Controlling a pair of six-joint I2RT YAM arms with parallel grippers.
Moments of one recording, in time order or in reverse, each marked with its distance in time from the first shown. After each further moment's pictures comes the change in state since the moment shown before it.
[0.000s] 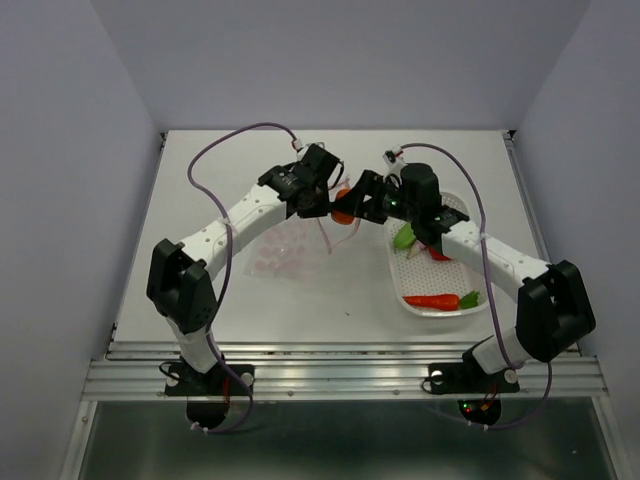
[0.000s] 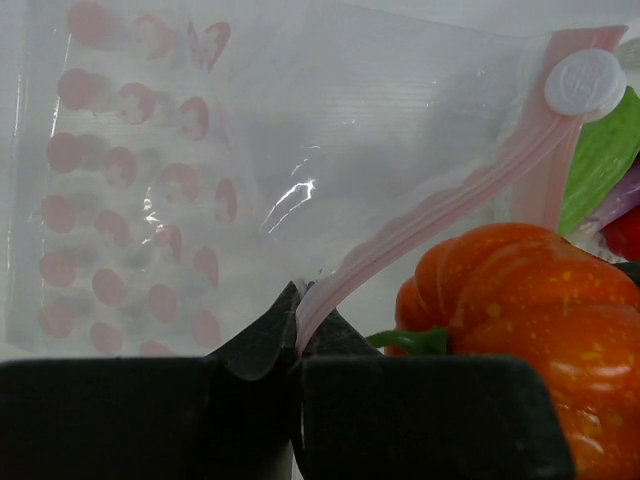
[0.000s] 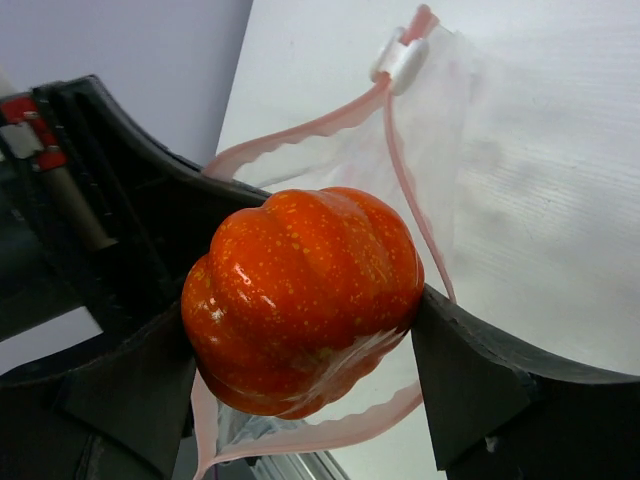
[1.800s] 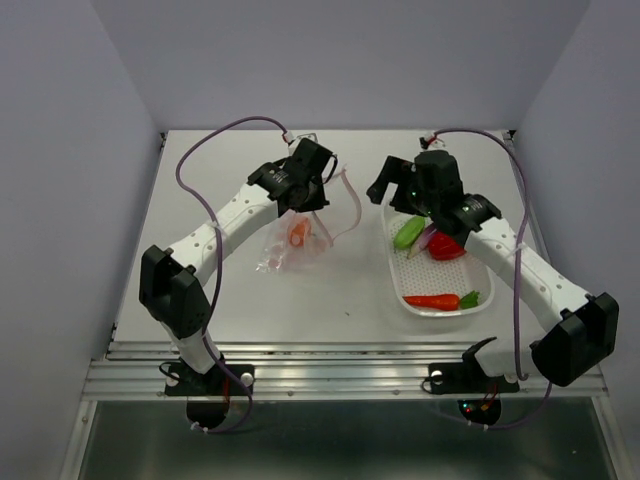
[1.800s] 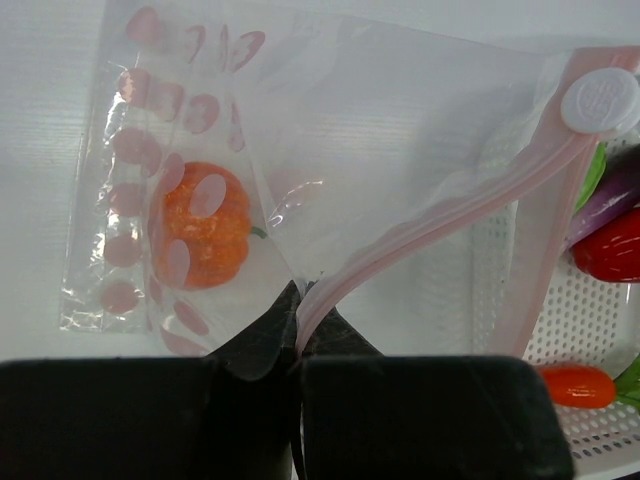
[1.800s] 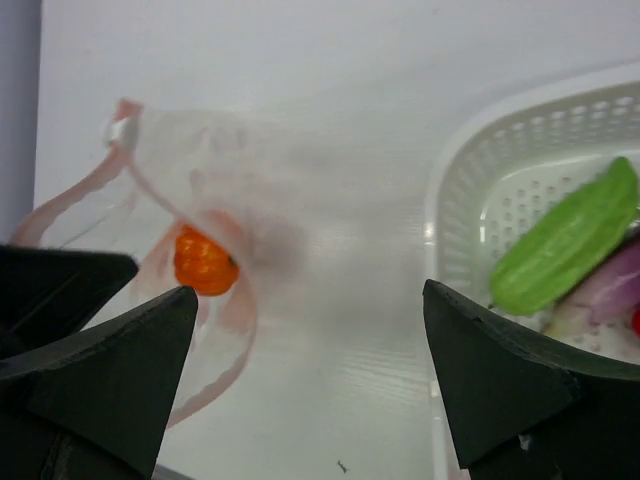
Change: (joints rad) left arm 0.013 -0.052 0.017 0.000 -0.016 -0.021; right arm 0.026 -0.129 0.219 -0.532 0.558 -0.160
